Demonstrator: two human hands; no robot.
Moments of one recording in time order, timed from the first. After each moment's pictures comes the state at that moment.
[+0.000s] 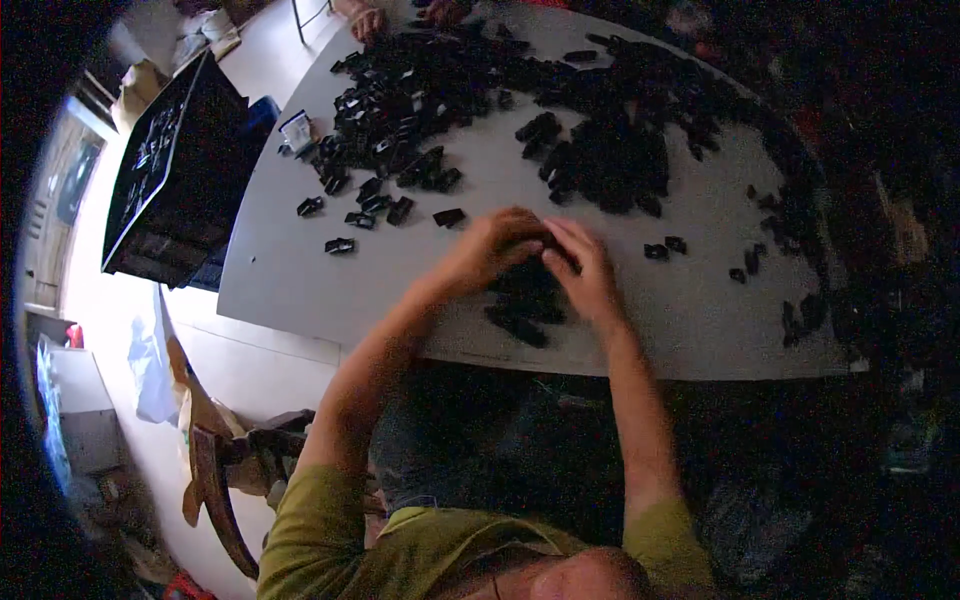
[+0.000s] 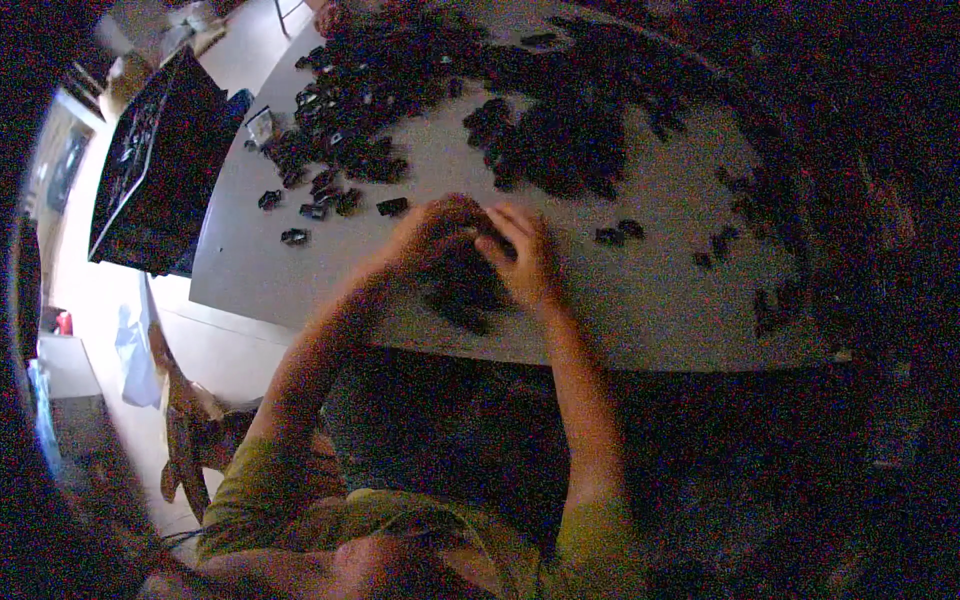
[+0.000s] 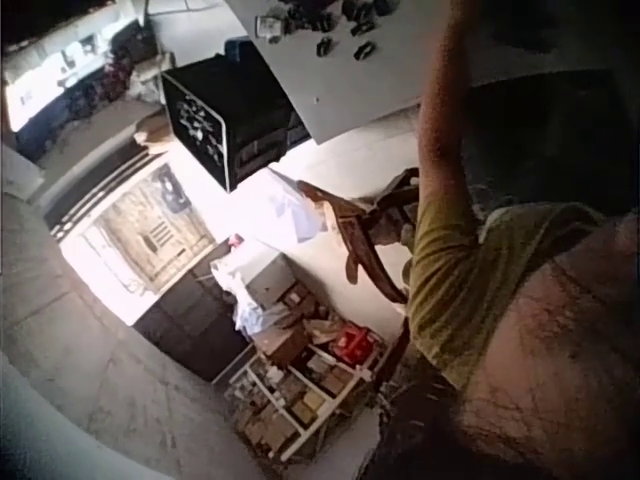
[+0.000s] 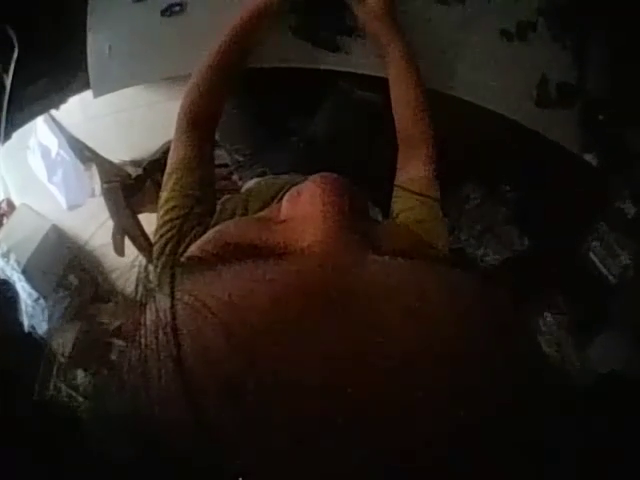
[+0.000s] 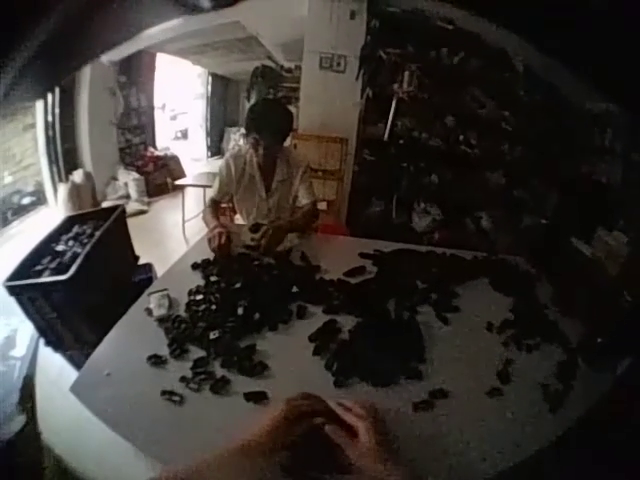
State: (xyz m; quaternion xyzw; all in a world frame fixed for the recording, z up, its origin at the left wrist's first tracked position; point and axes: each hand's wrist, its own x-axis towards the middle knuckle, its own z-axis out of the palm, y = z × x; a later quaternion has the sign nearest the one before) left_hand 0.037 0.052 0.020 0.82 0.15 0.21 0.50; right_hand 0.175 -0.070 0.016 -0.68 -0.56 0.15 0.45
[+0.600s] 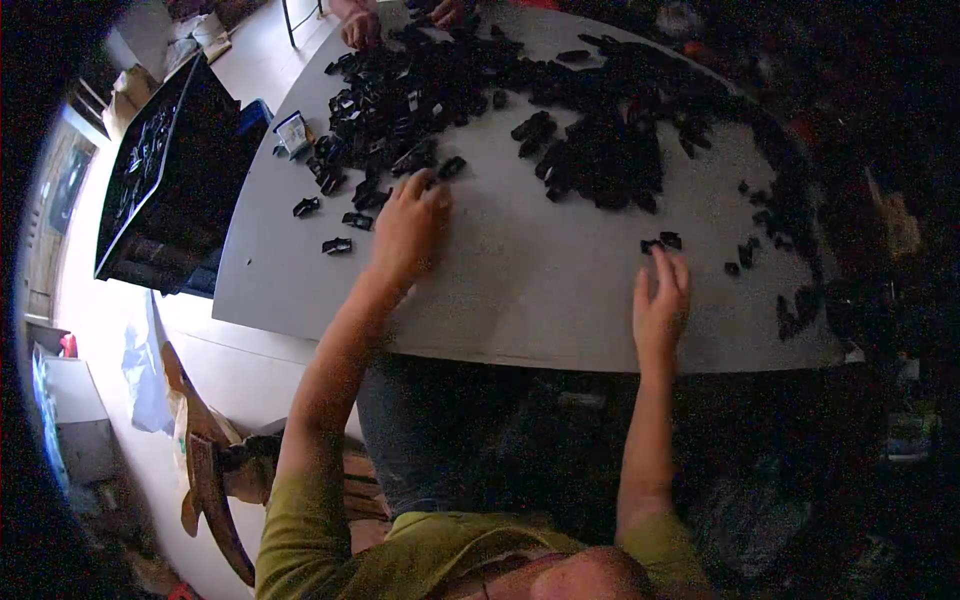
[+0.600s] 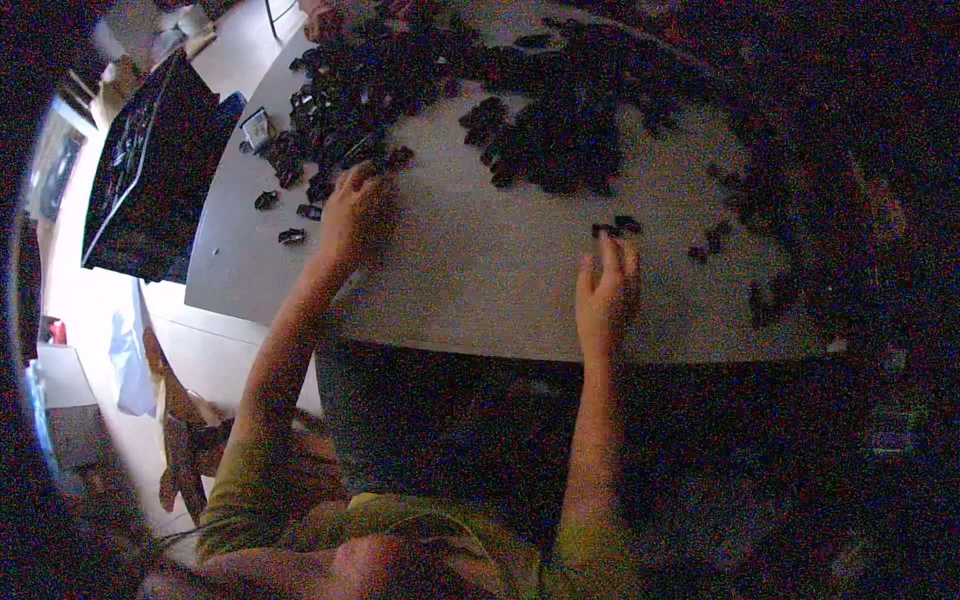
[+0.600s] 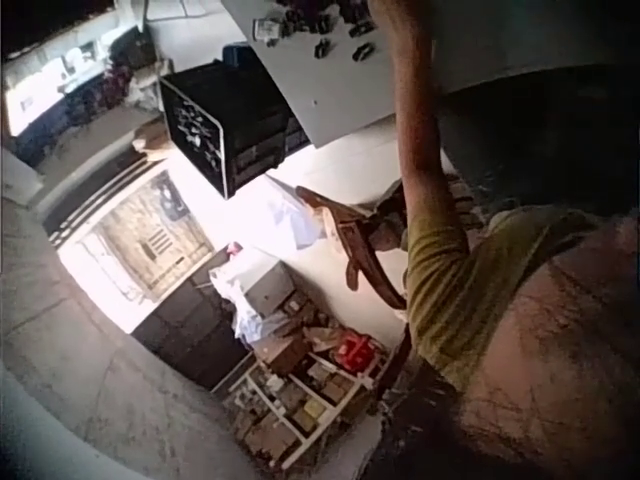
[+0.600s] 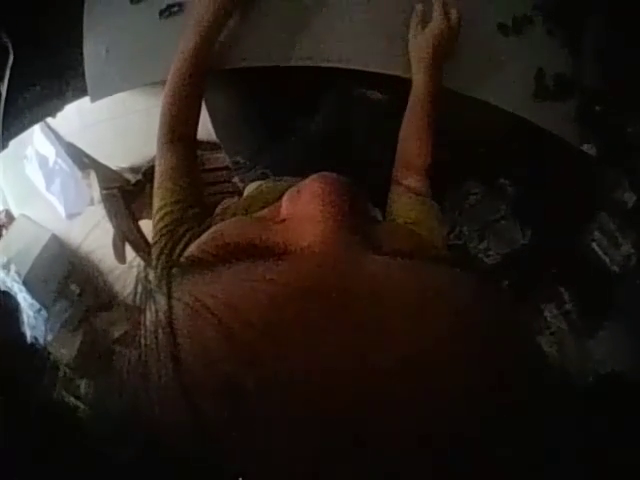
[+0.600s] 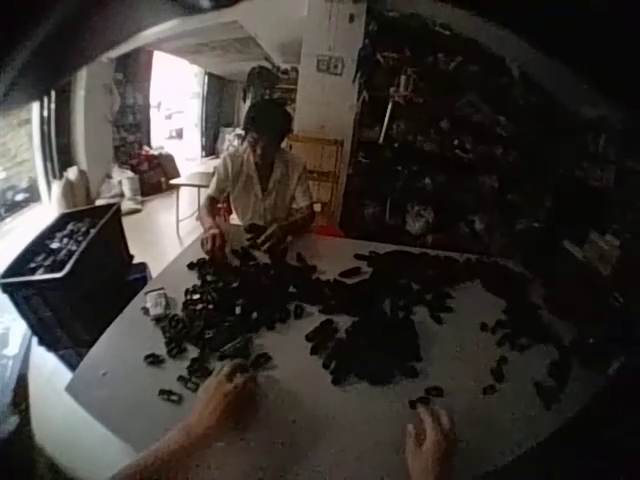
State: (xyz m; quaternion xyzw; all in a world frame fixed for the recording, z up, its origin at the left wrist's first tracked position) left_hand -0.020 0.079 0.050 0.91 0.33 0.24 0.08; right_hand 0.197 -0.147 0.040 -0.86 -0.40 -0.13 0.28
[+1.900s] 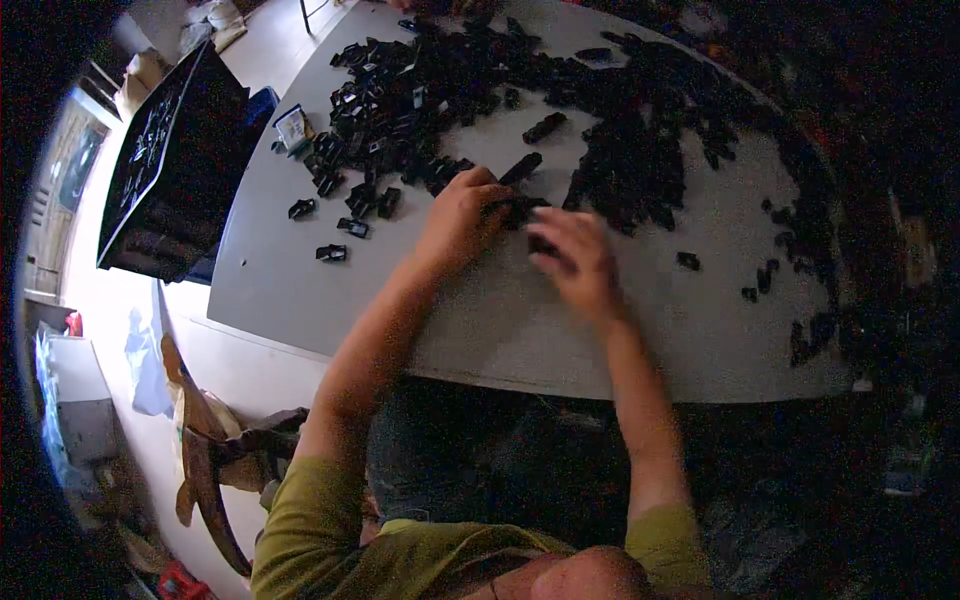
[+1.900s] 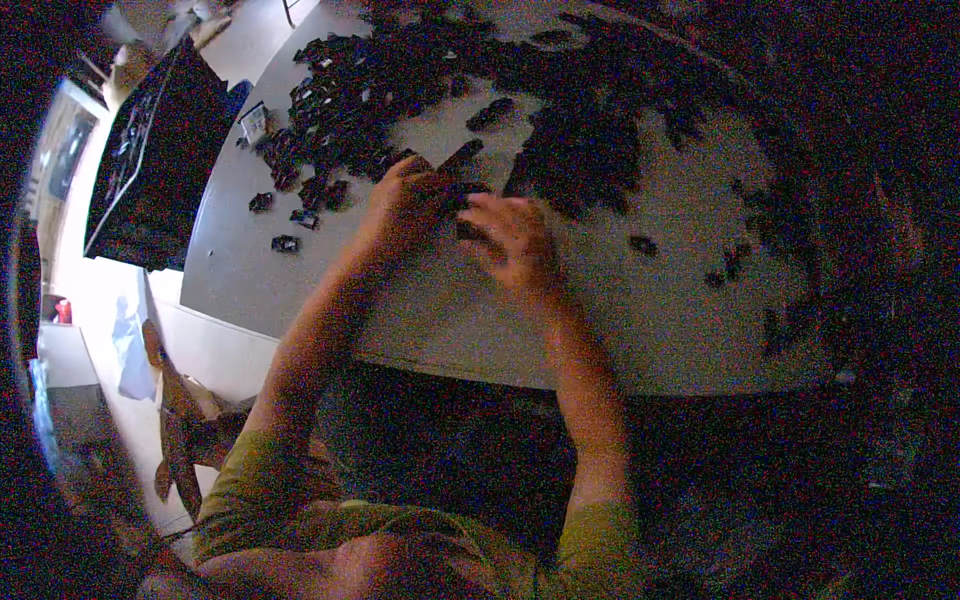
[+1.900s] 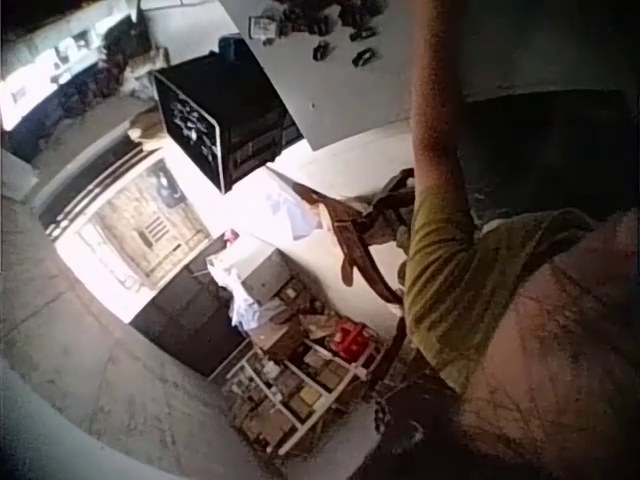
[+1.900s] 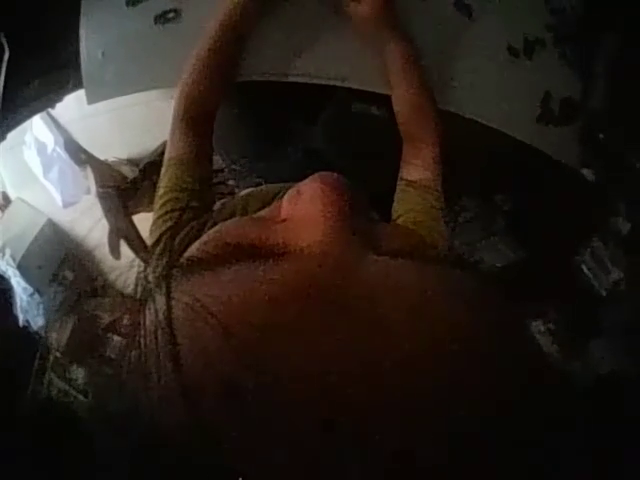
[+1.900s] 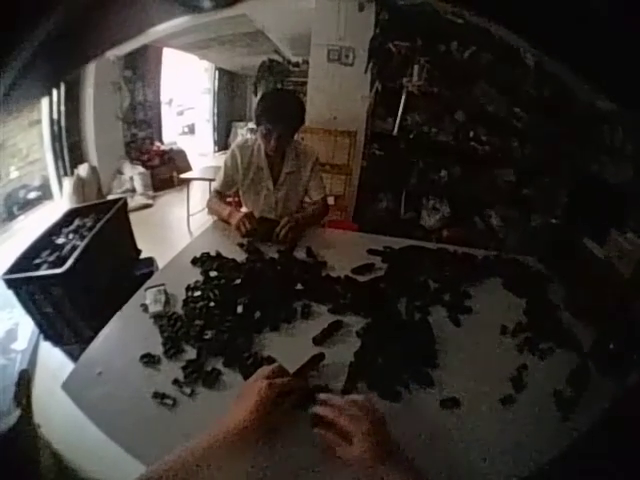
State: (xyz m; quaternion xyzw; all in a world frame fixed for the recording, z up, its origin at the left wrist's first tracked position) left_hand 0.040 0.093 0.022 0.89 0.24 0.29 0.26; right_hand 0.185 -0.043 0.035 -0.58 -0.72 -0.03 0.38
